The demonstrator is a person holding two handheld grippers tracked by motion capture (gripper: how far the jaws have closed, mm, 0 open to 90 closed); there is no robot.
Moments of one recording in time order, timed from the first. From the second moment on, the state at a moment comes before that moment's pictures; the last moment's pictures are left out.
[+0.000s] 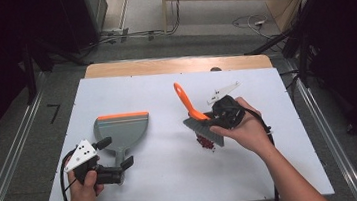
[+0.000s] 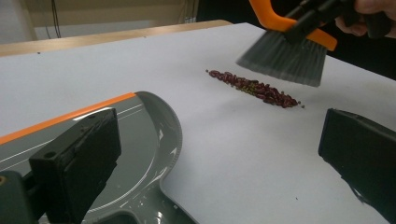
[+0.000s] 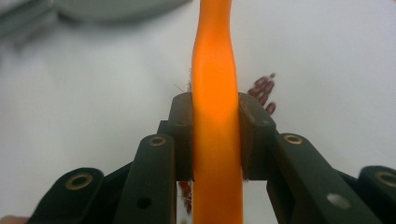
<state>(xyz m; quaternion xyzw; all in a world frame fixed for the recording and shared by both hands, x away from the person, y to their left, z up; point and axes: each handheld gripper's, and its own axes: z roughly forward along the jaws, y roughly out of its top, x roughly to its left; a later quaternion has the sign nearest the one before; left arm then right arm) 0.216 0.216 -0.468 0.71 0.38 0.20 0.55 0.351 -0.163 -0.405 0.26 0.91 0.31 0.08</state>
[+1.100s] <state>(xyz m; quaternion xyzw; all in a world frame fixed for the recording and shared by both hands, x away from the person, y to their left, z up) 0.218 0.217 -0.469 0.71 0.38 0.19 0.55 0.375 -0.157 -0.443 0.10 0.95 0.28 0.07</state>
